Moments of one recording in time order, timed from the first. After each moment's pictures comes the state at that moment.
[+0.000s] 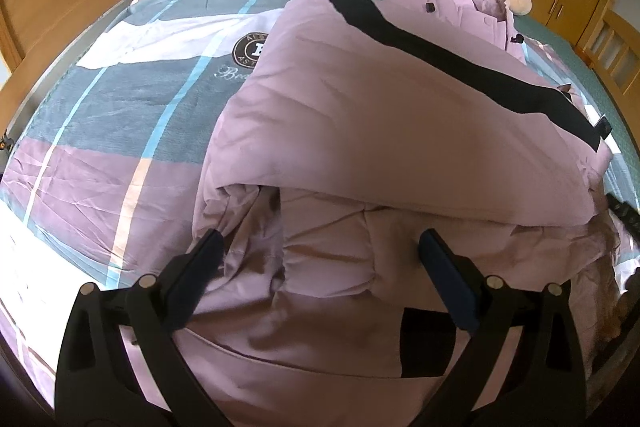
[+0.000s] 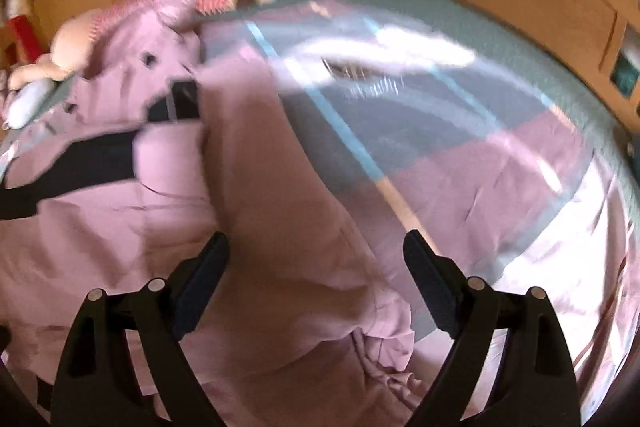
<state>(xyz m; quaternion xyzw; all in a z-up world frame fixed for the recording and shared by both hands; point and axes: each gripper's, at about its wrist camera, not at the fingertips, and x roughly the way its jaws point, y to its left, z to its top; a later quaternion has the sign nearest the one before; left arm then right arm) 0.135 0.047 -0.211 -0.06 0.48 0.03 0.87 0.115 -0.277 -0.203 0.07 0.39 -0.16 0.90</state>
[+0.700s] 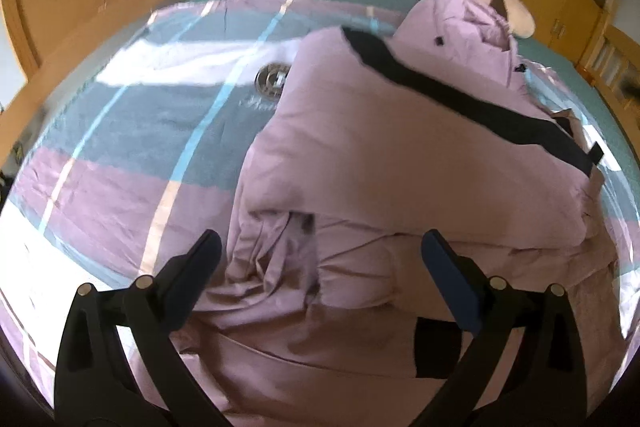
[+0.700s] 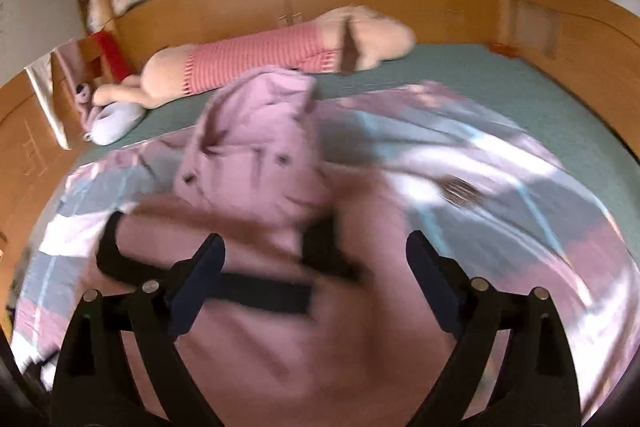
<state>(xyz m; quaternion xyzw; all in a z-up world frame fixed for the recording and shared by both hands) 0.129 0.065 -0.192 -0.07 0.46 0.05 0.89 0.238 -0.231 -0.101 0.09 0.38 -0.01 0.92</state>
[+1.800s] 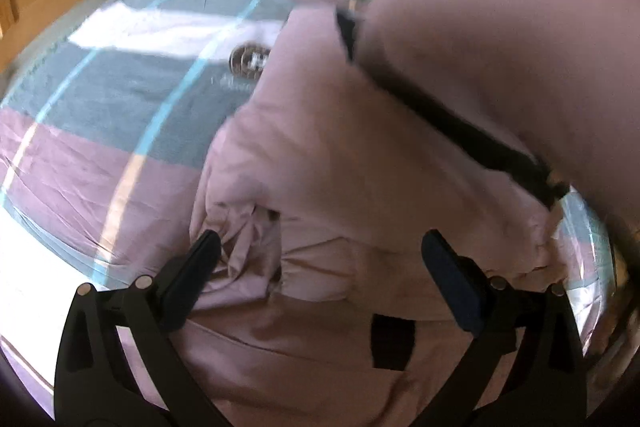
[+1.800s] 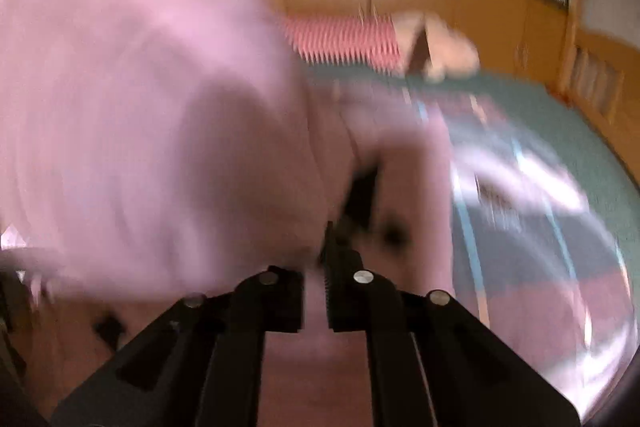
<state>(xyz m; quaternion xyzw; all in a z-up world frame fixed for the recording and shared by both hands) 0.120 0.070 -0.182 -0.14 0.45 -0.01 0.88 0.093 -0.235 -0.144 -0.02 0.39 0.05 0.92</state>
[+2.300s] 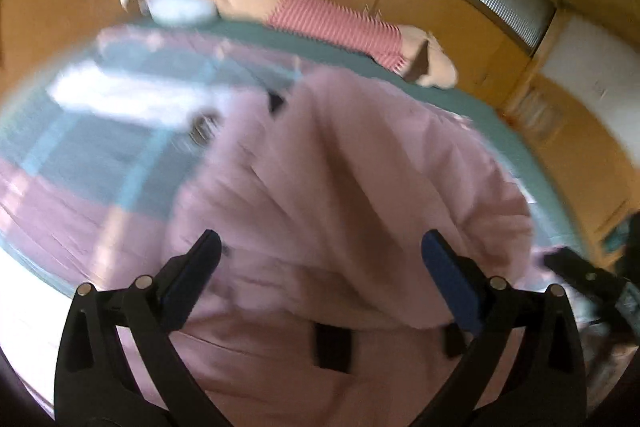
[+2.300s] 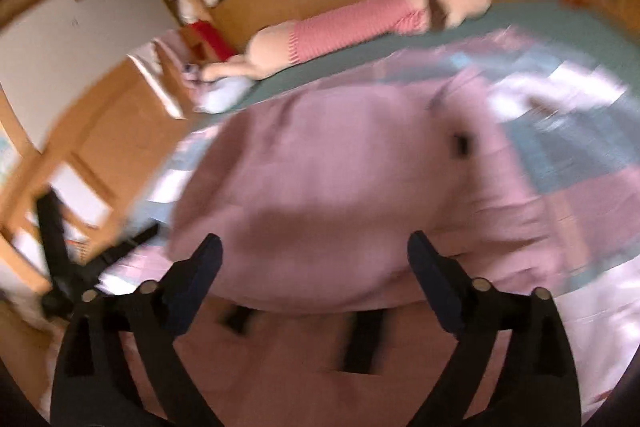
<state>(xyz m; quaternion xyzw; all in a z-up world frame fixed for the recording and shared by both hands) 0.093 0.056 -0.142 -0.17 0.38 -0.09 0.91 0.068 -0.200 -0.121 0.21 0.39 0.19 0.88</state>
